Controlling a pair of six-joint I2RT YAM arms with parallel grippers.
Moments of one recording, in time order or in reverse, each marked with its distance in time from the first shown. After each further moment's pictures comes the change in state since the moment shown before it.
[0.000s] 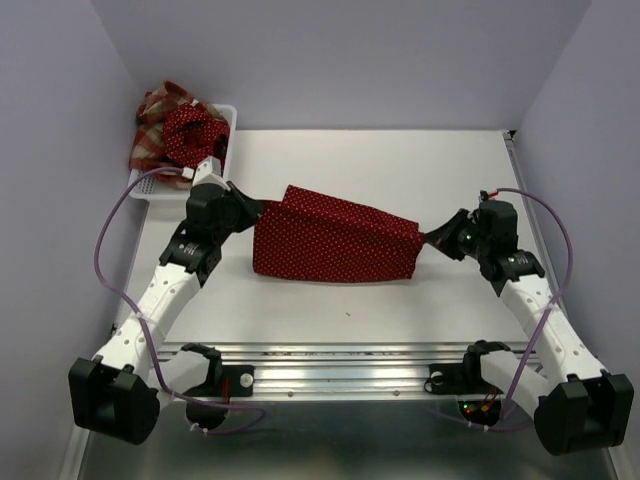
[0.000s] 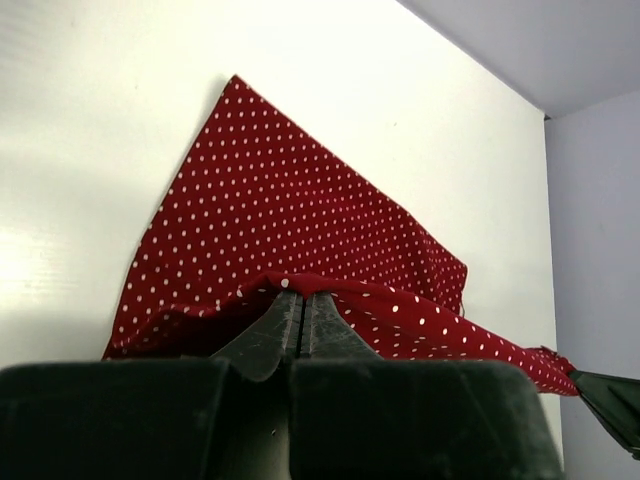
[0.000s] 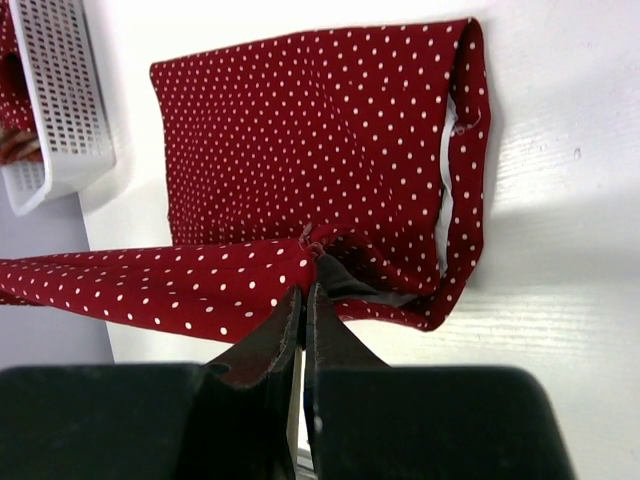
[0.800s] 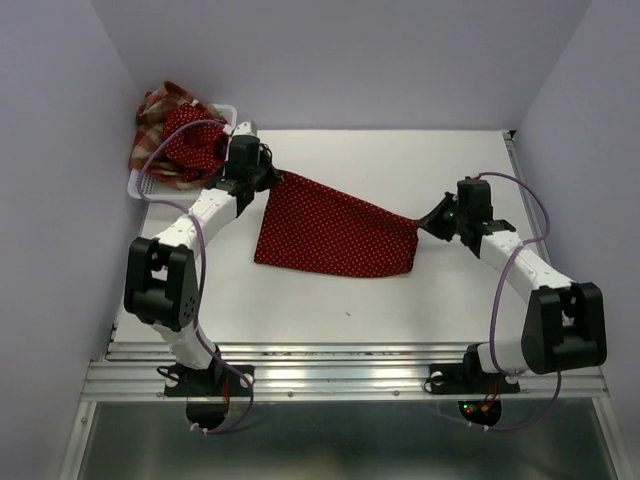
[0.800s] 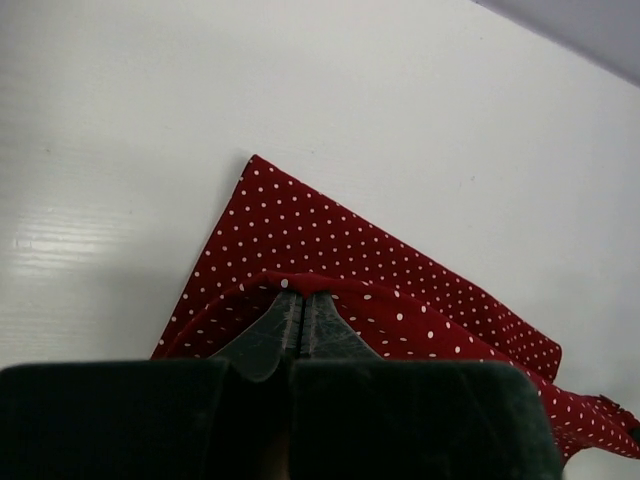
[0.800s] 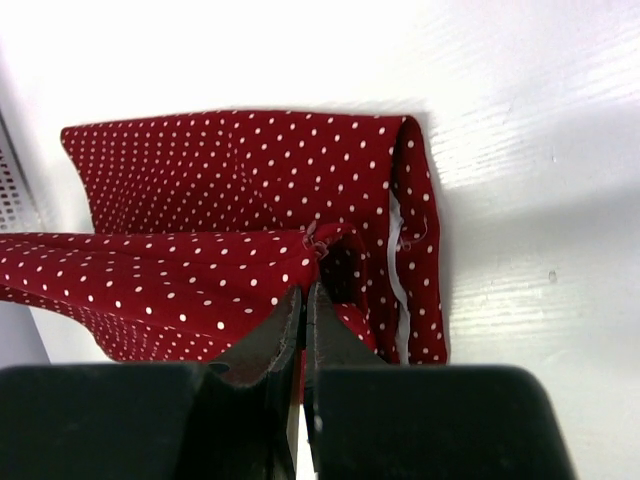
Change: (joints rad) left arm -0.004 0.629 0.420 0.081 -0.032 0.142; right arm 0.000 0.412 0.111 0.195 0.095 0.003
